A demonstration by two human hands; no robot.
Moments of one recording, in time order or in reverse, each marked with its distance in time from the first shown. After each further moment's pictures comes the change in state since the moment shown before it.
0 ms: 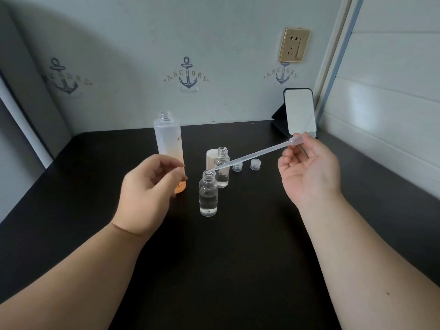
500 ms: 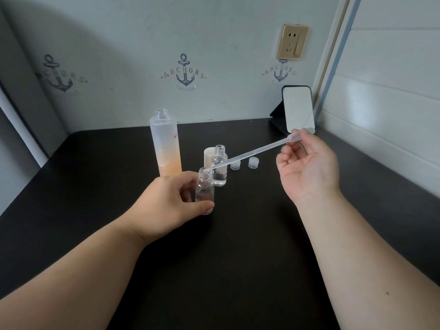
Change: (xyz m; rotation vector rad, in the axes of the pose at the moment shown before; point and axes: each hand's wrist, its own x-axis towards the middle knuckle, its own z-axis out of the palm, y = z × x) left_hand 0.006 -0.006 0.007 0.356 -0.427 0.055; right_hand 0.000 -0.002 0.001 -0.007 -0.017 -0.010
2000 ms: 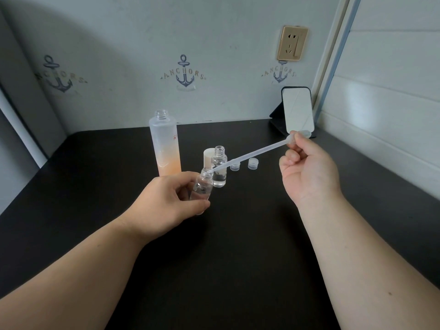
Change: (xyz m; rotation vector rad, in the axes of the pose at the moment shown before) left_hand 0.001 -0.007 0.000 -0.102 -0.014 0.002; right_hand 0.006 0.001 -0.004 -0.008 0.025 -0.005
